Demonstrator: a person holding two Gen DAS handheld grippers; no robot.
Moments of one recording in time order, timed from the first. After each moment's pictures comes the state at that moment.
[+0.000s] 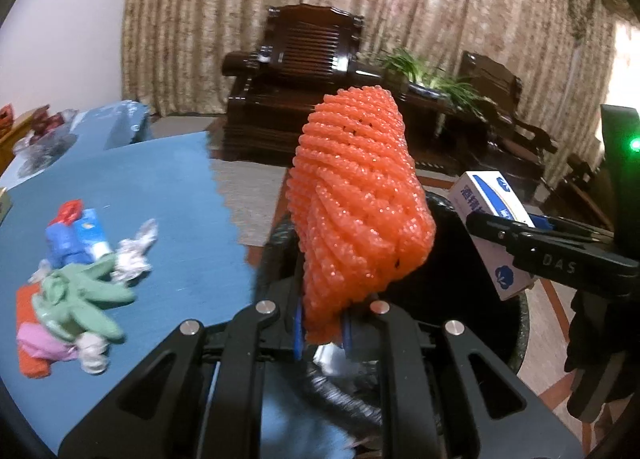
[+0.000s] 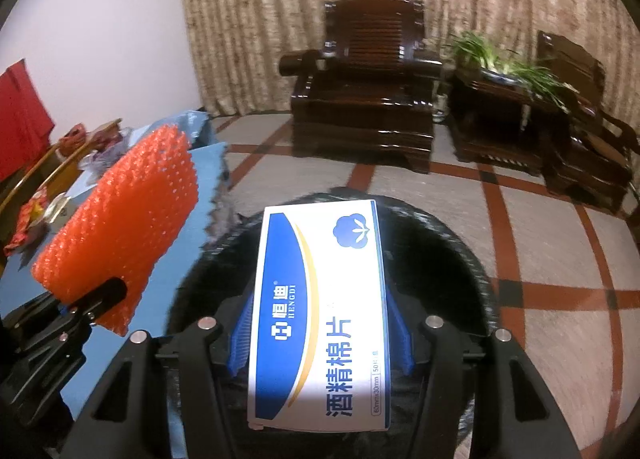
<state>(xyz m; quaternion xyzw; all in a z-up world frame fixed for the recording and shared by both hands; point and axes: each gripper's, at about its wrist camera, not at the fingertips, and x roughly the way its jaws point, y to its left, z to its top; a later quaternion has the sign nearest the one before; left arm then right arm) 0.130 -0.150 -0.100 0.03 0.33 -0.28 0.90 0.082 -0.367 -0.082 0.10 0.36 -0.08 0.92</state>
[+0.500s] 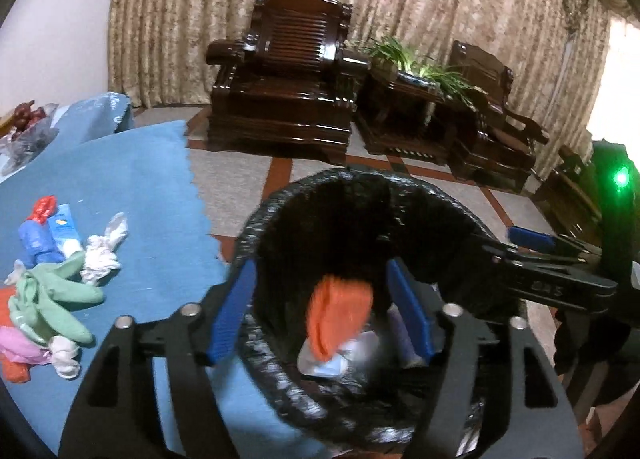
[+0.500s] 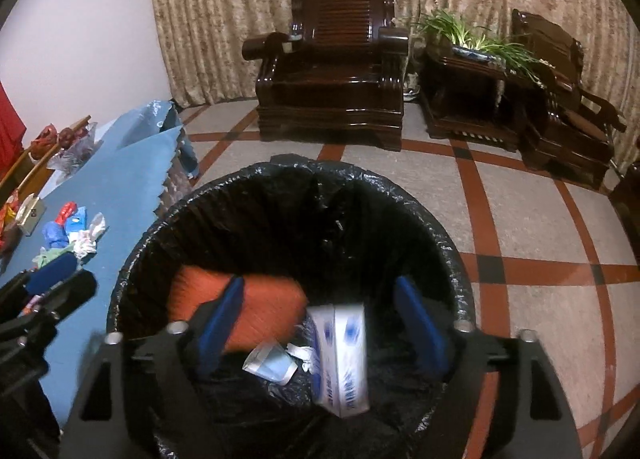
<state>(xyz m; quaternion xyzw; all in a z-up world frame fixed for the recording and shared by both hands) 0.139 -0.149 -0.118 0.02 0.34 -0.29 0.89 0.081 -0.394 -0.113 0.11 0.37 -0.12 0.91</state>
